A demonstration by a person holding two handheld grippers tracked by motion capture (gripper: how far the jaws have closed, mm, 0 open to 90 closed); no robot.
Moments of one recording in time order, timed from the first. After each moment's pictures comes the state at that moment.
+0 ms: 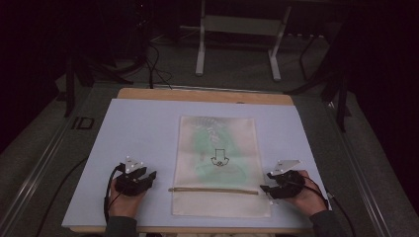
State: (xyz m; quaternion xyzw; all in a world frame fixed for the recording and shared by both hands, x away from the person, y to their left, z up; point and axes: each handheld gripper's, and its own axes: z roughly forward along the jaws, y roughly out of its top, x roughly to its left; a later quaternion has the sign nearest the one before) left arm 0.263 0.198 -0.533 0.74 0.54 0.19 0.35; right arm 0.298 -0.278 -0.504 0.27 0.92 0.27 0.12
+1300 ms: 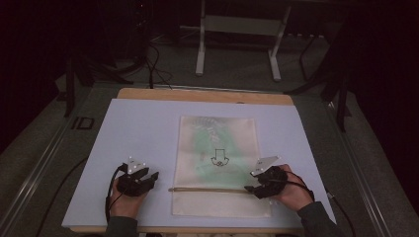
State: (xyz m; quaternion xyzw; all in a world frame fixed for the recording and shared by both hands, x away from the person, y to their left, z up) left arm 0.262 0.193 -0.533 0.75 0.52 0.19 0.35; right arm 0.300 -0.225 -0.488 0.19 0.94 0.26 0.10
